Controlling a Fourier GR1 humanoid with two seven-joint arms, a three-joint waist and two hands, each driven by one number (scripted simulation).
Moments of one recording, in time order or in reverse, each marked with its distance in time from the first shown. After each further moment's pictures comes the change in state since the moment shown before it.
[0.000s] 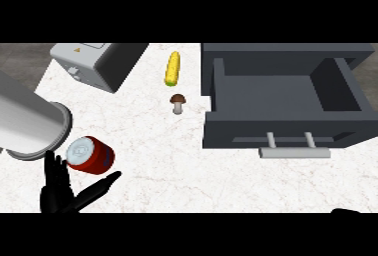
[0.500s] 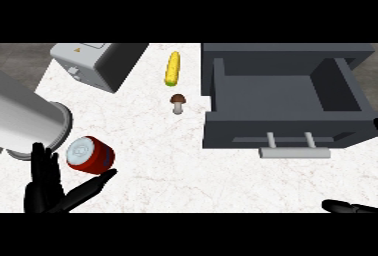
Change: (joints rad) left arm 0.038 0.000 -0.034 -0.240 -0.108 -0.006 0.188; right arm -0.024 -0.007 0.040 0.035 0.023 -0.039 -0.012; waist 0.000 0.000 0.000
